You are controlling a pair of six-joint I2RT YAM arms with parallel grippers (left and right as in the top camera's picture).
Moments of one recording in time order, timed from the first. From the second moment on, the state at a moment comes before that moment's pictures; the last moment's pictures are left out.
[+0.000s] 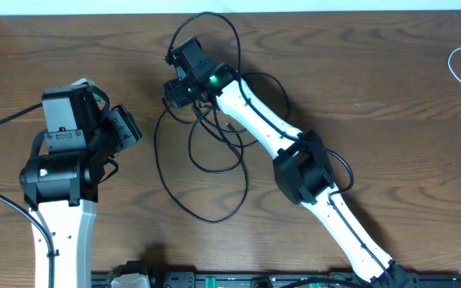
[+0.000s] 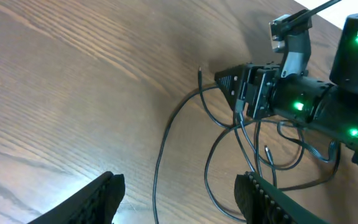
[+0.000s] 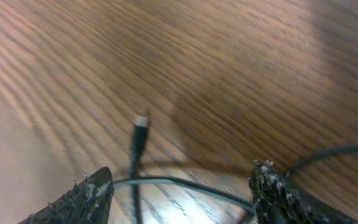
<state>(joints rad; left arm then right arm) 0.09 1.13 1.23 -0.99 0.02 -0.38 0.72 2.74 2.59 -0.75 -0.15 0.26</state>
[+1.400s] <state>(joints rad) 0.09 1.13 1.23 -0.97 0.02 -0.38 0.60 2.74 2.59 -0.89 -0.23 -0.30</state>
